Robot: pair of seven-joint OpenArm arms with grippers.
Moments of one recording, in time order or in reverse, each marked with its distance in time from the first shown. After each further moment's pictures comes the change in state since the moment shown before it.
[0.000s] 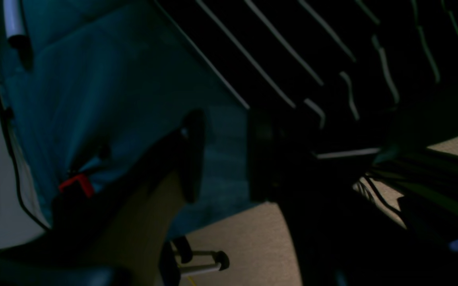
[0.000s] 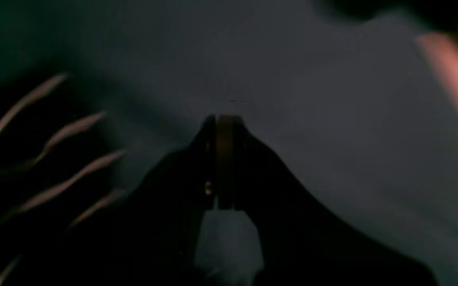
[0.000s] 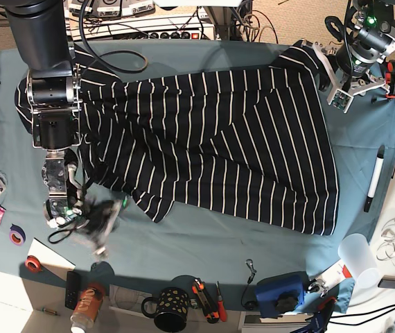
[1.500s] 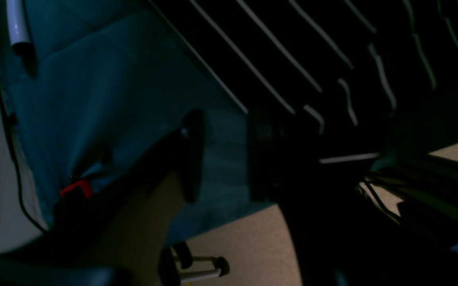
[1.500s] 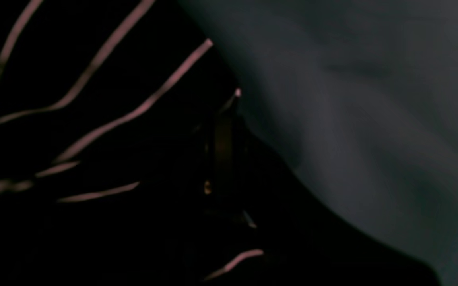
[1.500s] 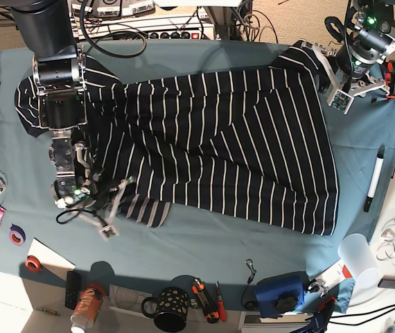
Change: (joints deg) left arm -0.1 0.0 0.0 0.0 0.0 0.0 -1.0; right arm -6.8 -0.2 -0.1 5.2 -7.6 -11.2 1.8
